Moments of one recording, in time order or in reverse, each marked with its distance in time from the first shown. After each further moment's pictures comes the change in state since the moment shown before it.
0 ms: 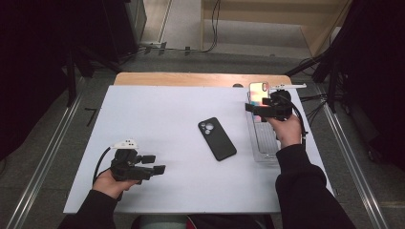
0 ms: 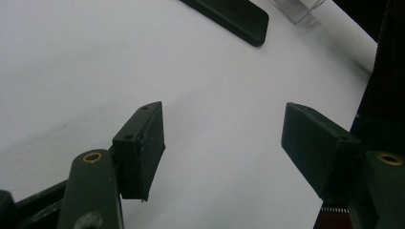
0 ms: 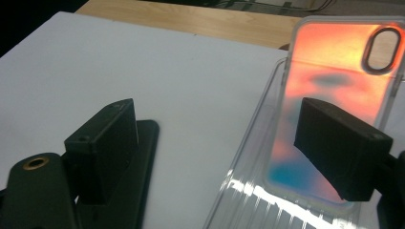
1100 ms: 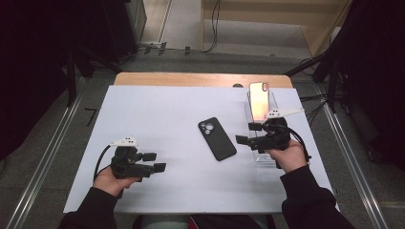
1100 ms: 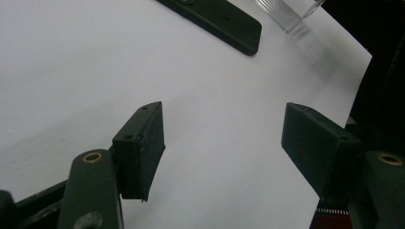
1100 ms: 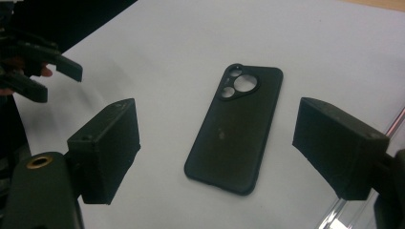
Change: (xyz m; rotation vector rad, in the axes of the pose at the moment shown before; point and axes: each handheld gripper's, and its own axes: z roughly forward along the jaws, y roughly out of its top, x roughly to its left) left arm 0.000 0.007 0.000 -0.015 -0.026 0.000; right arm 0.061 -0.051 -0.041 0.054 0.275 -0.145
